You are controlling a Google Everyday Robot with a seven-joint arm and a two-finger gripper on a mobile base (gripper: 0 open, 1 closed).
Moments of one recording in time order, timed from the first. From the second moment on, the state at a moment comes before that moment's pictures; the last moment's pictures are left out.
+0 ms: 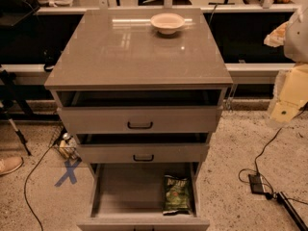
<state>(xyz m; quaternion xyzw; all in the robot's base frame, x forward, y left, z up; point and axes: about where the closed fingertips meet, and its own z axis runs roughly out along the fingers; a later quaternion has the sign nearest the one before) 0.438 -0.216 0.977 -0.60 0.78 -0.04 0.16</state>
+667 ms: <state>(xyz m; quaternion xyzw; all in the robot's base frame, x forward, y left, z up) 0.441 -0.224 0.975 -0.58 0.79 -0.02 0.17</state>
